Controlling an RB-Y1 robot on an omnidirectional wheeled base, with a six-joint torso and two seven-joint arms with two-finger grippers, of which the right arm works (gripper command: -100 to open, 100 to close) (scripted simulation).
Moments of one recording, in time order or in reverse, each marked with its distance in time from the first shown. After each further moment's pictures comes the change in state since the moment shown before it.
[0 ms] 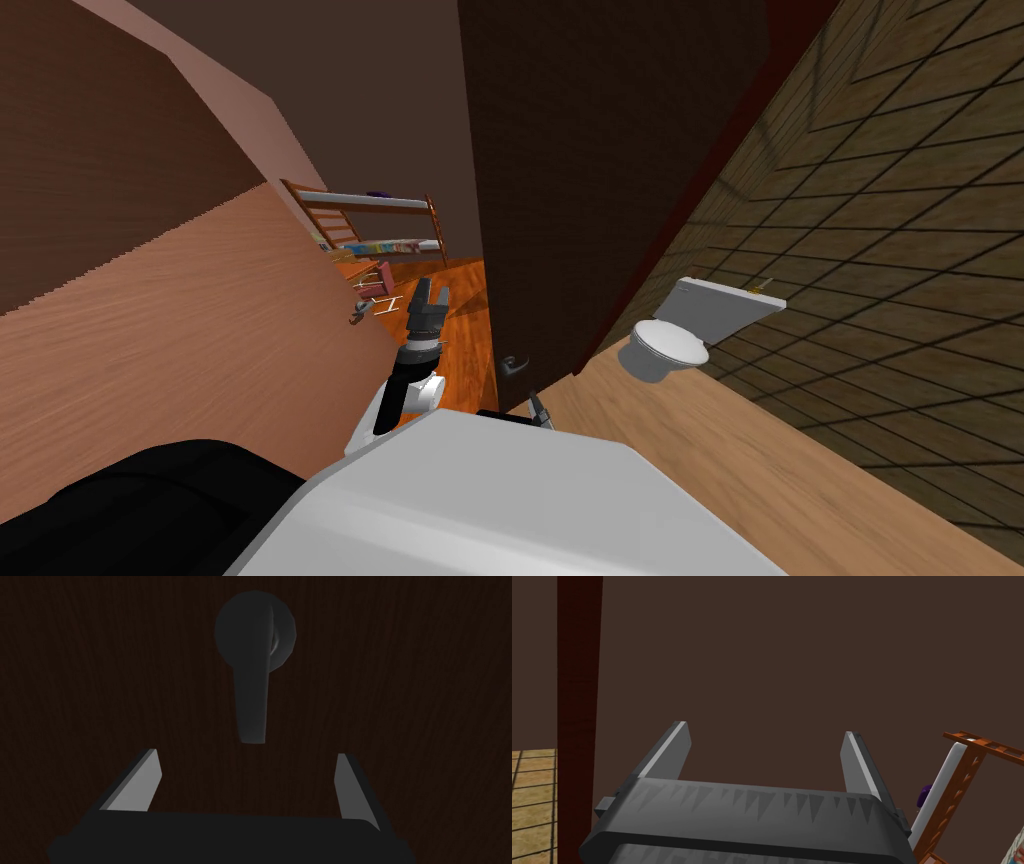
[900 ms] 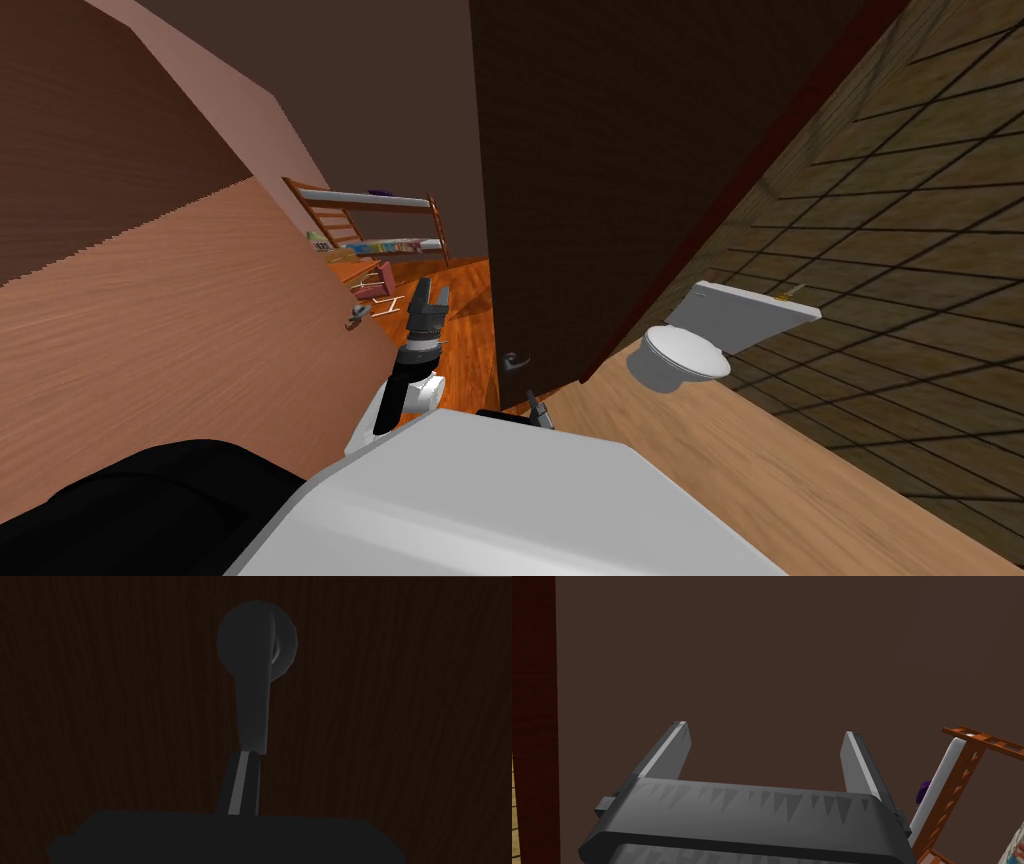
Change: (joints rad) arm -0.036 0.023 0.002 0.015 -0.011 0.034 0.010
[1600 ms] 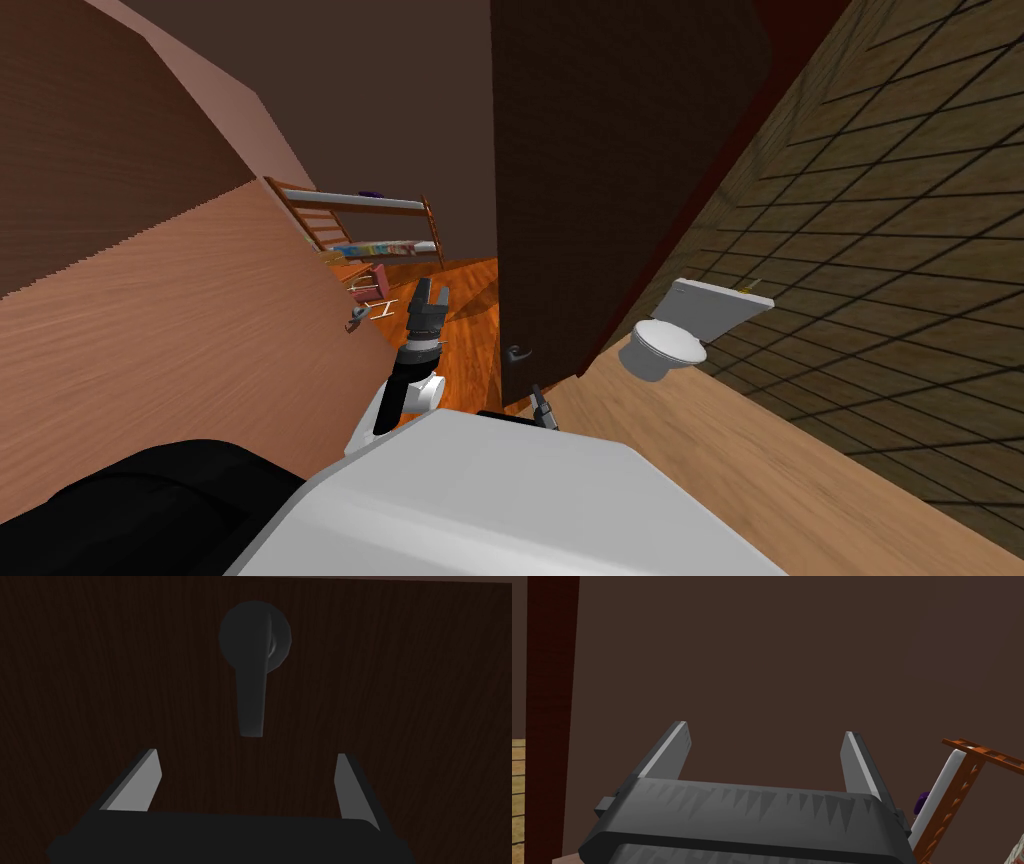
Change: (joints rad) arm 0.000 0.002 -0.031 0.003 -0.031 0.007 0.017
